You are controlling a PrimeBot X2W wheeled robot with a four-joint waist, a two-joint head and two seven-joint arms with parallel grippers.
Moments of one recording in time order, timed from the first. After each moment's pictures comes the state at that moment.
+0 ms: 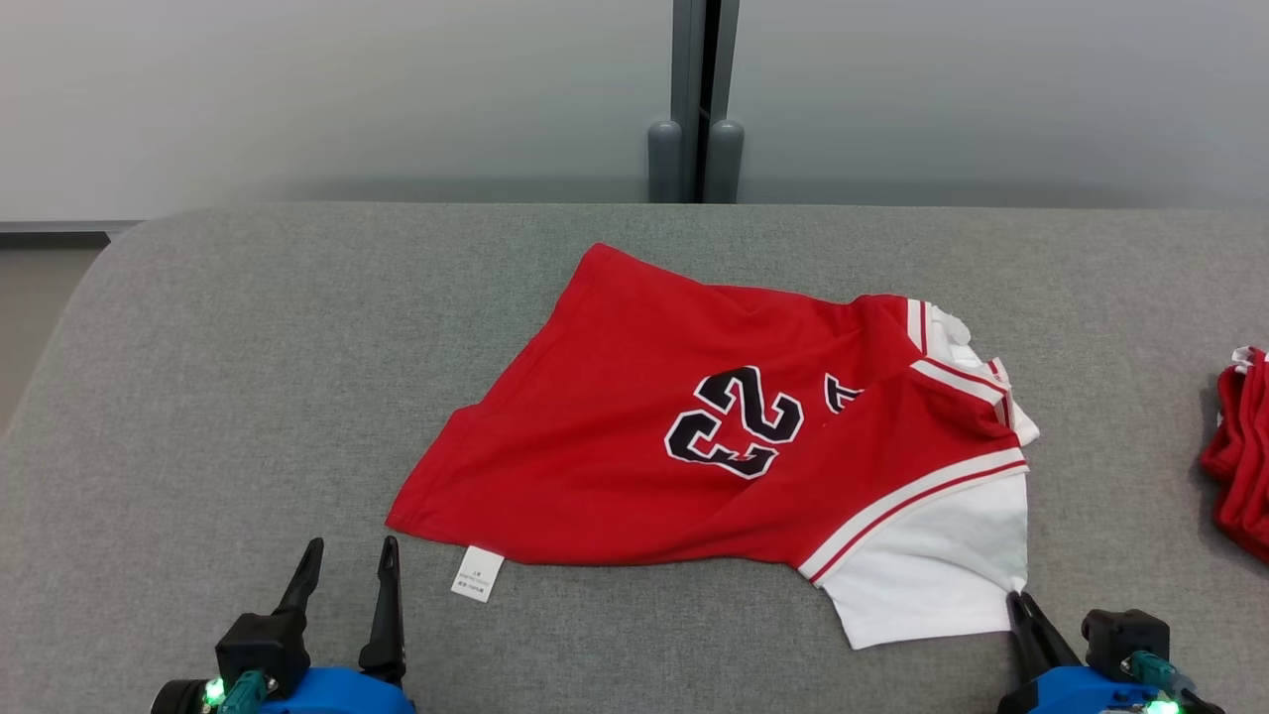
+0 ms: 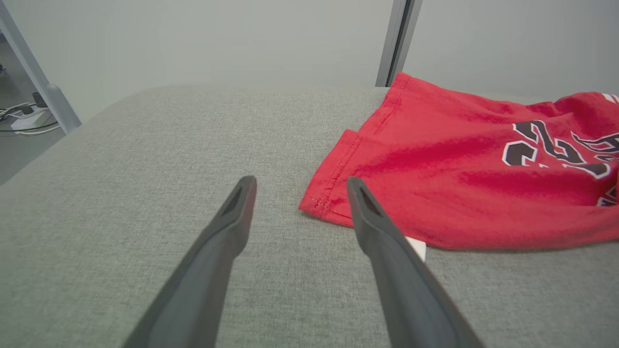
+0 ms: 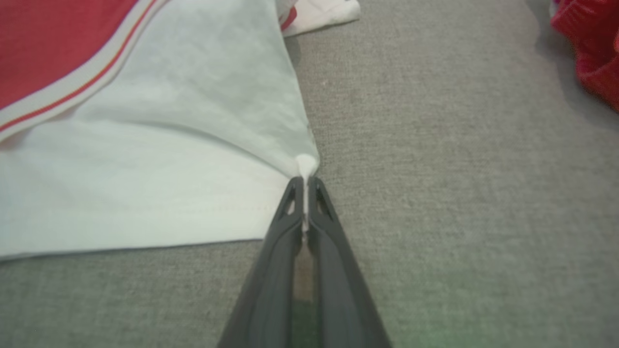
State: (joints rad) left arm -0.05 0.07 -0.01 0.44 -0.10 -0.13 -0.26; right arm -0.19 -0.06 -0.14 0.84 0.01 0.13 -0.28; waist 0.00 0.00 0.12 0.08
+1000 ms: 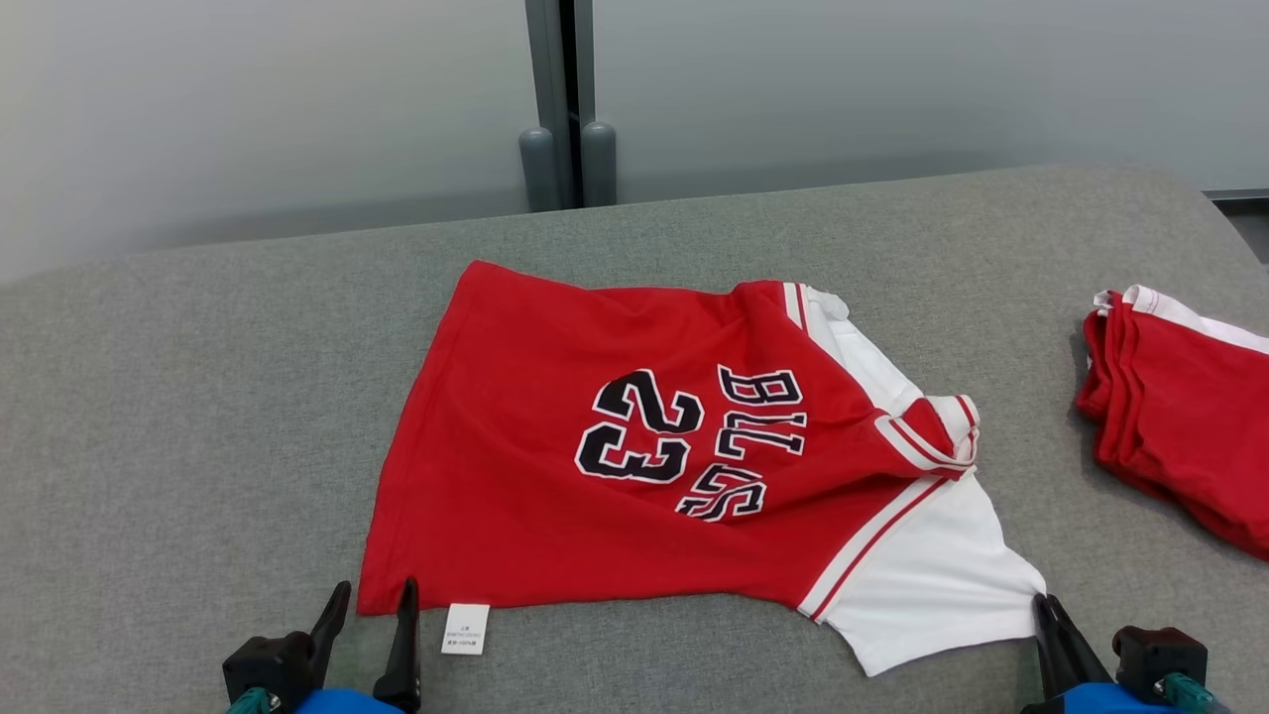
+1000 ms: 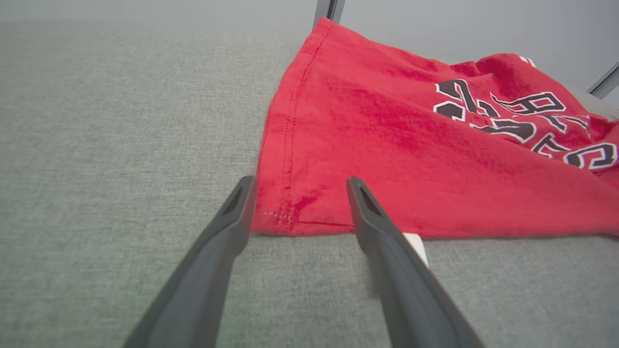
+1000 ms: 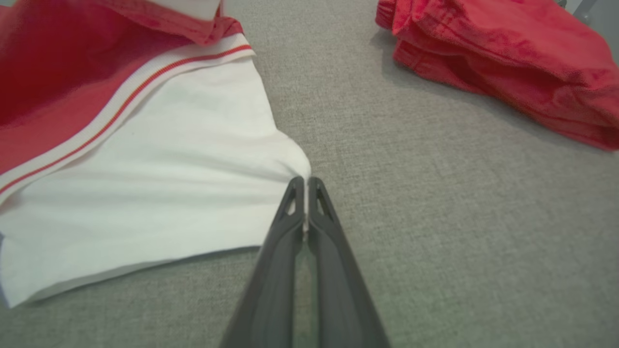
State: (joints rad) left arm -0.06 0.13 -0.16 0.55 -0.32 -0.13 -0.26; right arm -0.09 -0.05 -0.19 0.64 0.03 0.13 -0.26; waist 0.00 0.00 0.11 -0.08
